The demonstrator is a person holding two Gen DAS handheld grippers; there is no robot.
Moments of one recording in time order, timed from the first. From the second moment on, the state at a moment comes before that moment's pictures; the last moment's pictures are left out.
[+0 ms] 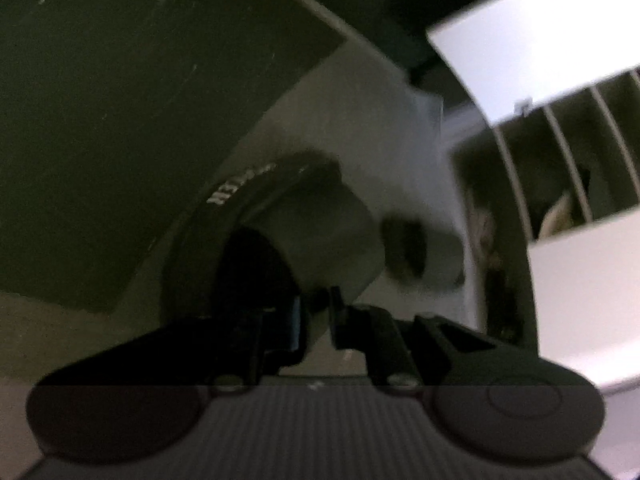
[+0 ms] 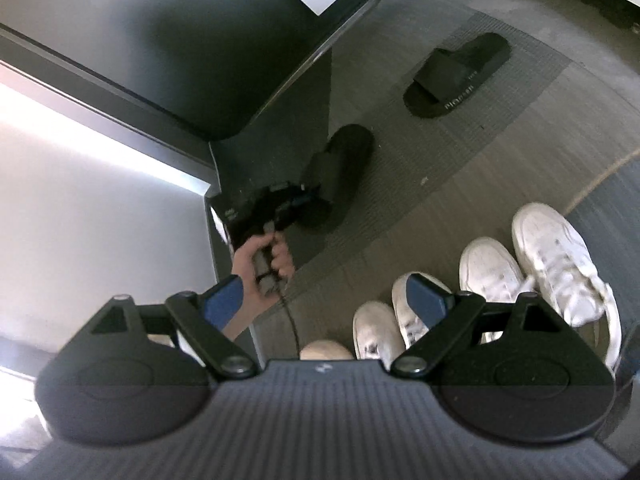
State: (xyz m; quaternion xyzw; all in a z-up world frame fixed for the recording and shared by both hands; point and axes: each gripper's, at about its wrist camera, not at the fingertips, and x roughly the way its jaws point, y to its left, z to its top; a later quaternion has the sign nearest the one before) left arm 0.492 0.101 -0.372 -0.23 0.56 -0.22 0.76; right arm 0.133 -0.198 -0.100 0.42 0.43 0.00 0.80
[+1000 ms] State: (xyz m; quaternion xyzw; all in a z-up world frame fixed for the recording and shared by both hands) left arm 0.243 0.069 -0.046 -0.03 0.51 -0.05 0.86; right arm 0.014 -0.178 -0.037 0.44 0.31 0.04 0.84
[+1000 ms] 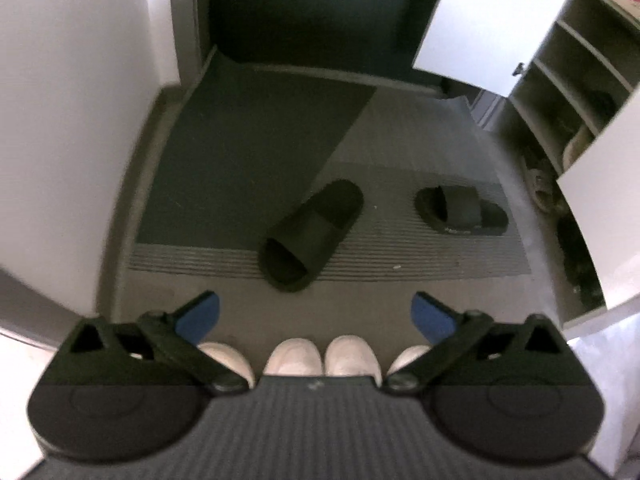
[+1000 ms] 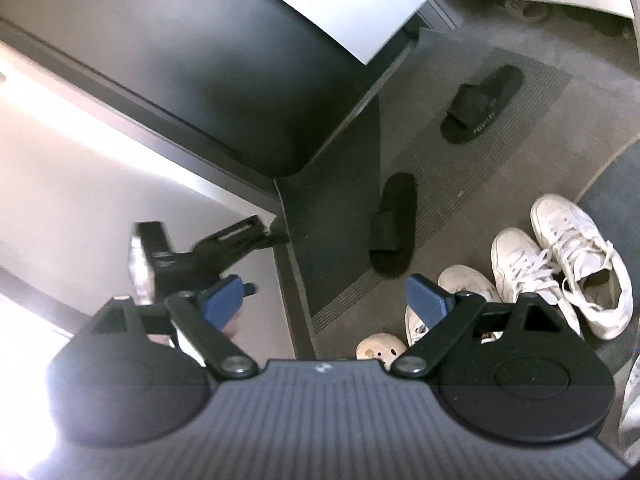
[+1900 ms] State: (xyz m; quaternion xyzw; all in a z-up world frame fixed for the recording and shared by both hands) left arm 0.077 0.068 0.069 -0.02 0.35 -0.09 0.93; right arm 0.077 -0.148 0.001 0.22 0.34 0.07 0.91
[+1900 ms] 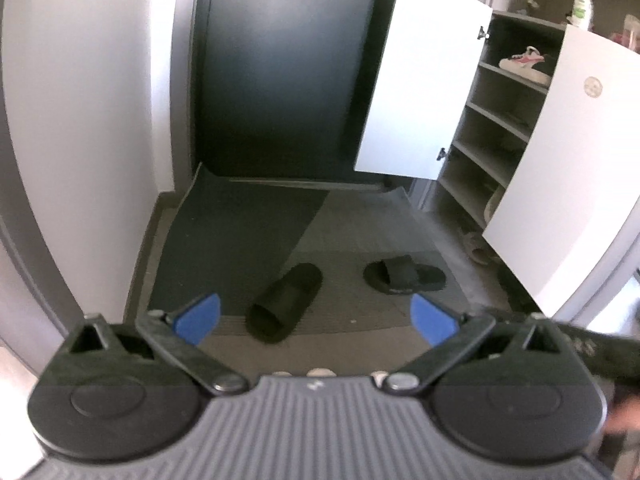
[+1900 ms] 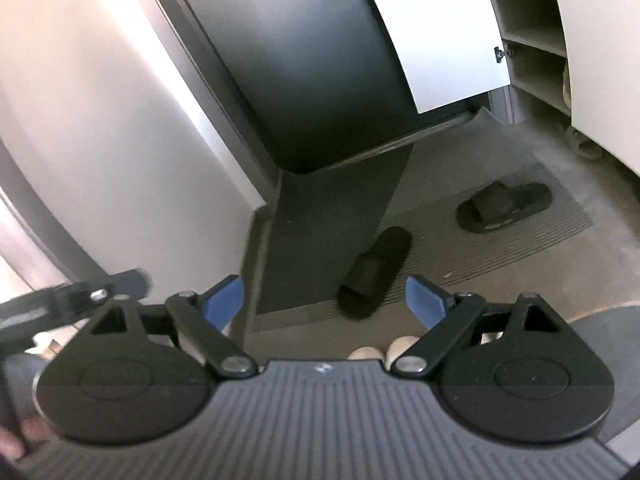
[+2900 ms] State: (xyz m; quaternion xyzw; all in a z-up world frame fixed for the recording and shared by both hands) left arm 0.198 0.072 -0.006 -0.07 0.47 0.02 0.88; right arm 0.357 -0.038 -0.282 -0.41 0.35 0.35 0.76
